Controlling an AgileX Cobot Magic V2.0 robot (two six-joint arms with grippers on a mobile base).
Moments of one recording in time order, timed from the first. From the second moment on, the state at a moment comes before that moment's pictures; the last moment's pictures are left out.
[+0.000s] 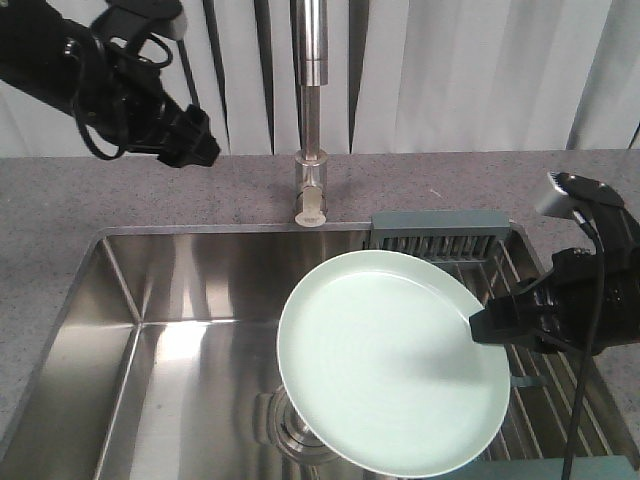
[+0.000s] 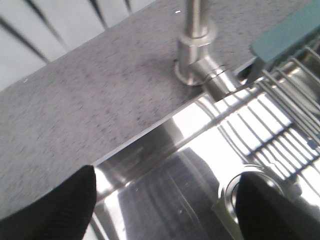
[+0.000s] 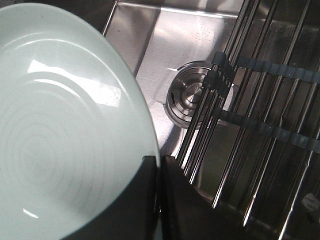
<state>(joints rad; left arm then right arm) -0.31 1.69 -1.73 -0.14 1.02 0.29 0.05 1.22 -0.88 0.74 0.98 -0.55</state>
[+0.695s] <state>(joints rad) -0.24 1.15 -1.11 -0.06 0.87 0.04 0.05 1.22 -0.88 0.74 0.98 -0.55</state>
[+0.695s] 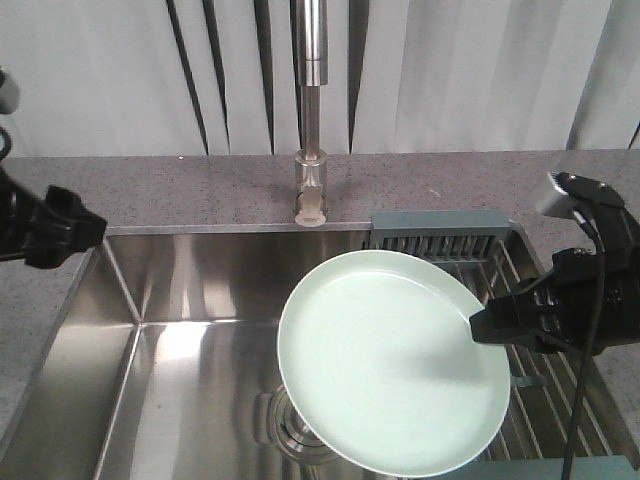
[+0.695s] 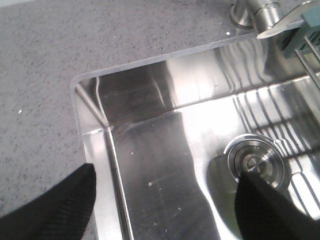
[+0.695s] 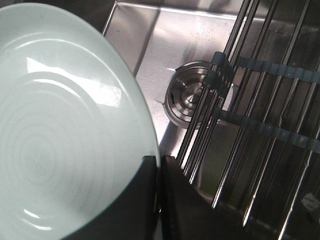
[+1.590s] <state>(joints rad) -0.19 0.64 -0.76 -0.06 0.87 -0.05 0.05 1.22 -0.88 0.74 0.98 -0.55</state>
